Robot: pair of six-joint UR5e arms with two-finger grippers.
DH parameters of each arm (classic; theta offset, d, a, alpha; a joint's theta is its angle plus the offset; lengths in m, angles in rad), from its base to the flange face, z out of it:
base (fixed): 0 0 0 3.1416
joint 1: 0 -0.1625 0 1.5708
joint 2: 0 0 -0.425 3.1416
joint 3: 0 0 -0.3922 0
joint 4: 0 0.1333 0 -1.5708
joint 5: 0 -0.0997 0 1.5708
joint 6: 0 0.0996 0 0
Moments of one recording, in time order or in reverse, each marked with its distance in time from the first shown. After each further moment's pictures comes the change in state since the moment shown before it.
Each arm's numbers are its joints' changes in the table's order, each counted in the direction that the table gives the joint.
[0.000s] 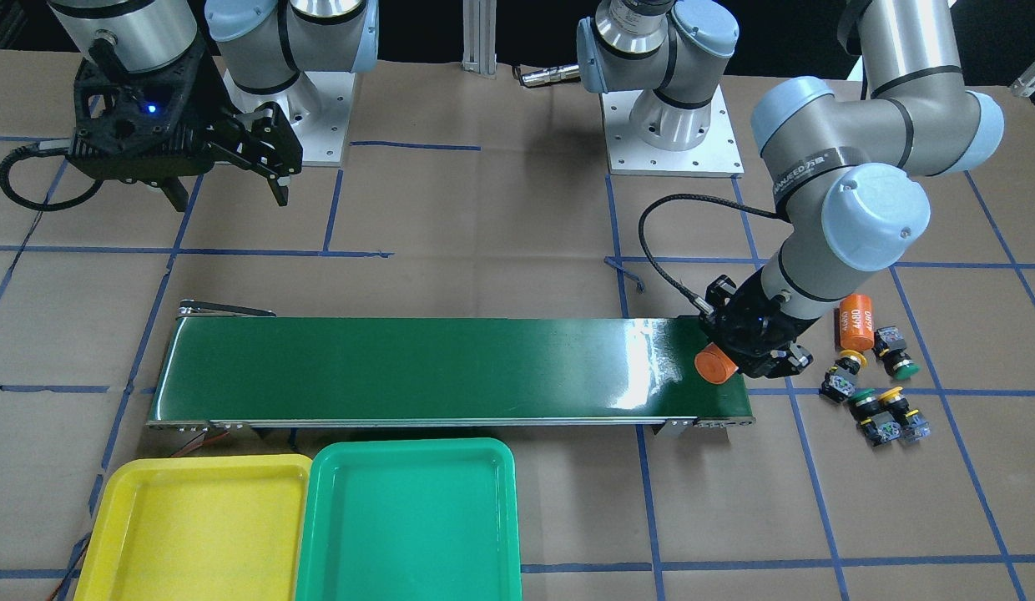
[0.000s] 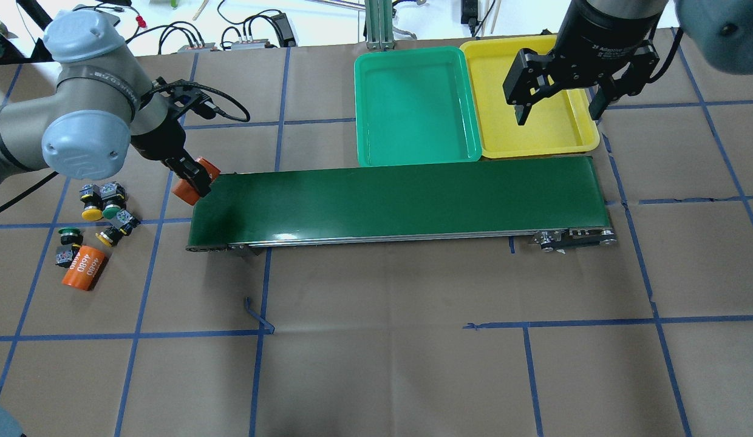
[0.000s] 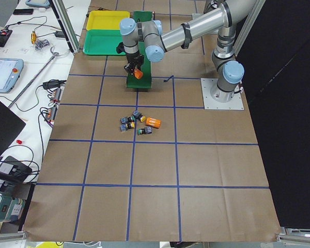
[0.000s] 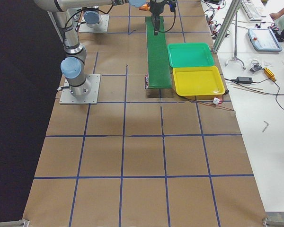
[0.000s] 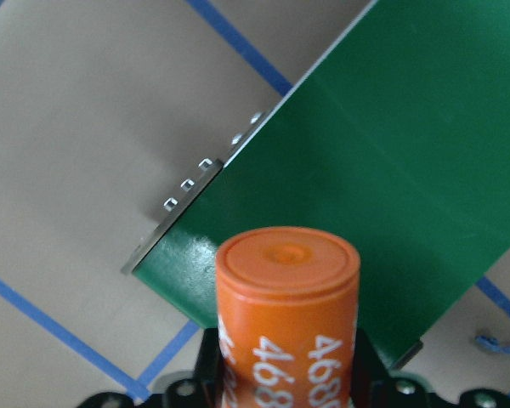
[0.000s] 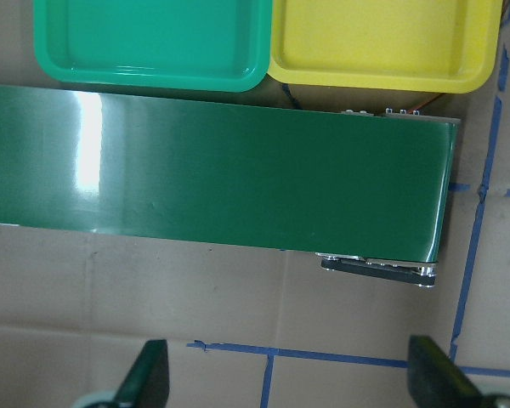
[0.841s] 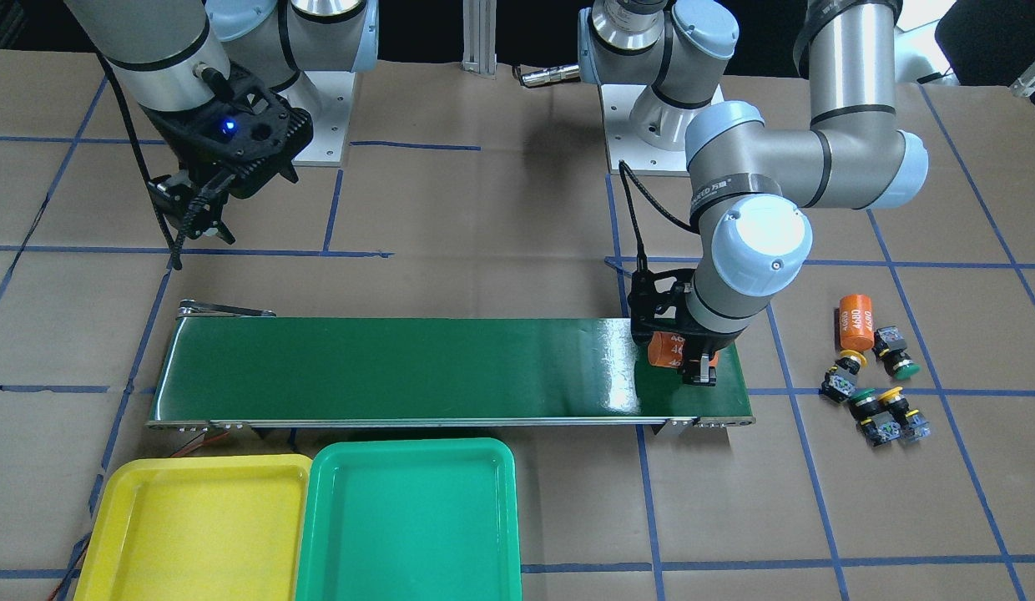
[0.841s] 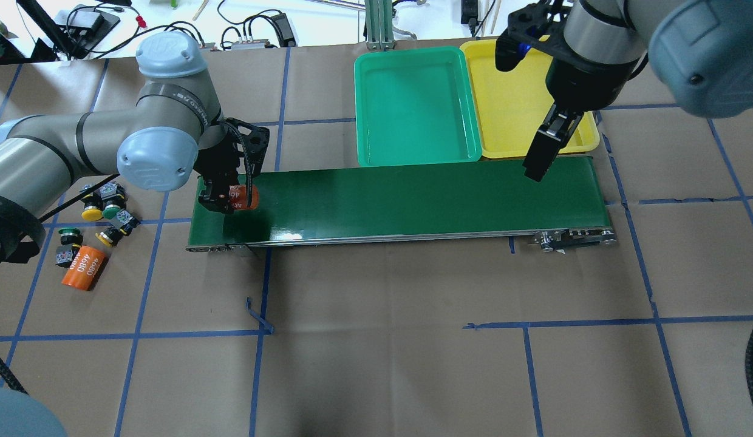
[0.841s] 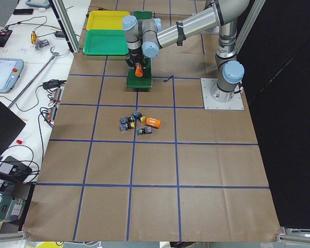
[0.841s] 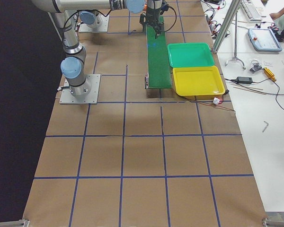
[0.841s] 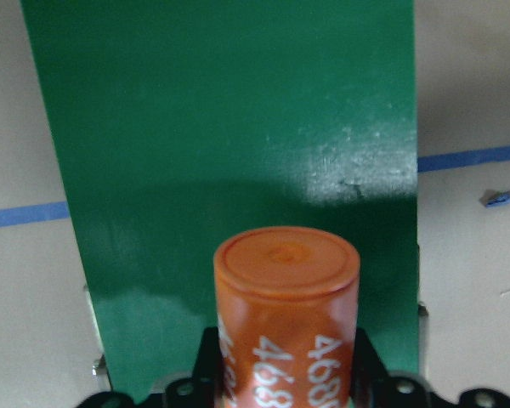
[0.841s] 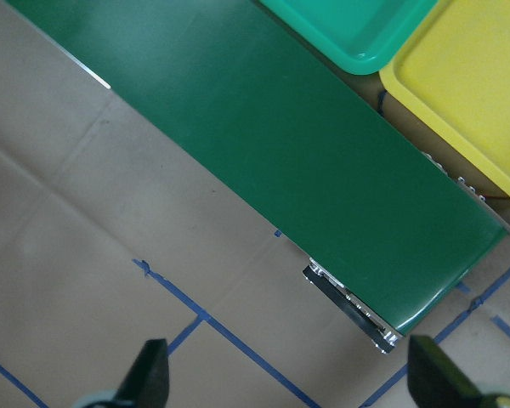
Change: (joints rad) left arm 0.128 0.066 -0.003 0.020 -0.114 0.528; right arm -0.013 0.010 0.120 -0.037 -0.001 -0.912
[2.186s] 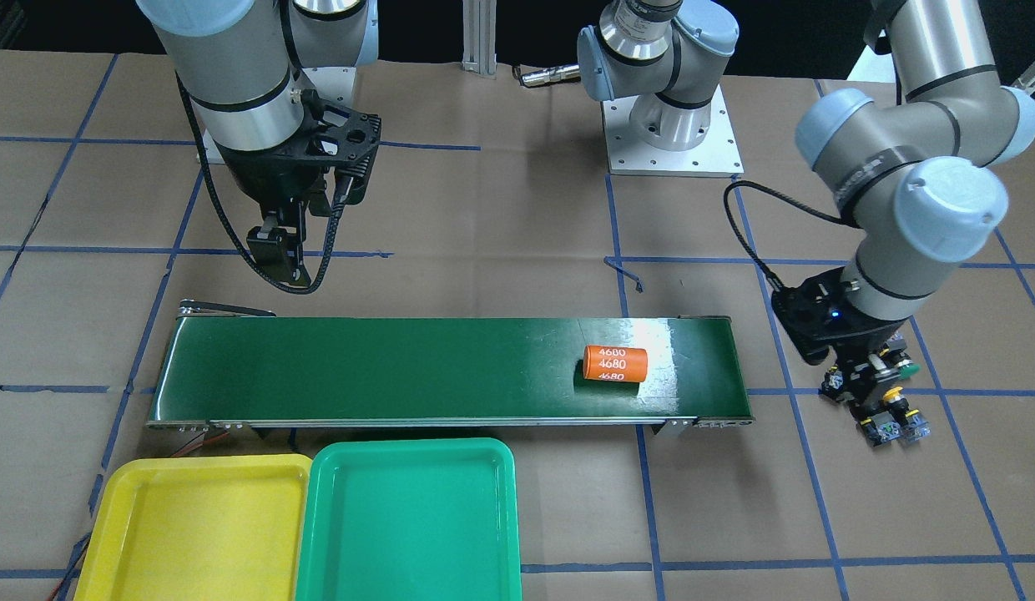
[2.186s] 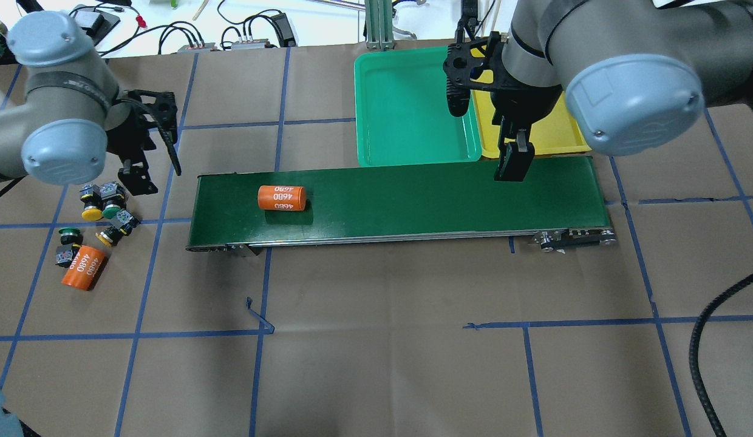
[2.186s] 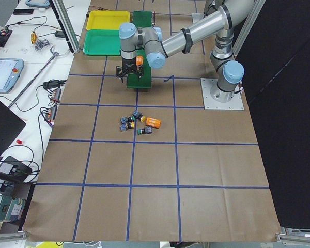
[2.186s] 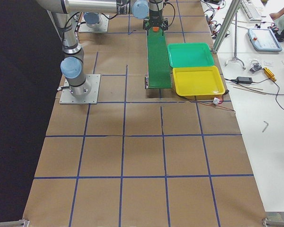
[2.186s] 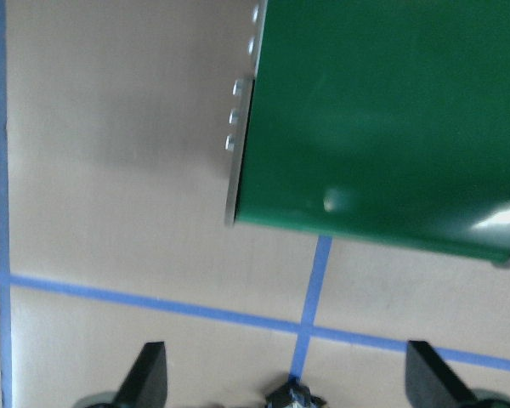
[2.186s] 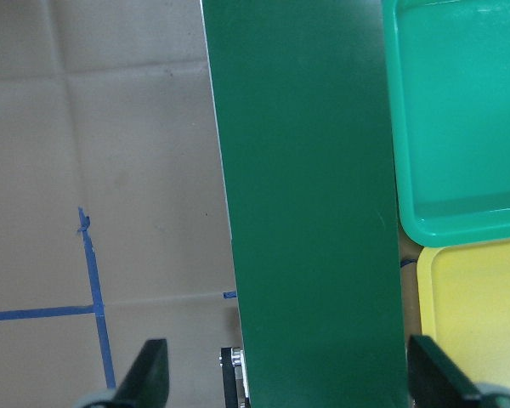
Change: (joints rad) left arm -0.303 -0.079 -0.024 0.130 0.005 -0.118; right arm -0.092 -0.043 0.040 -0.161 0.000 -0.339
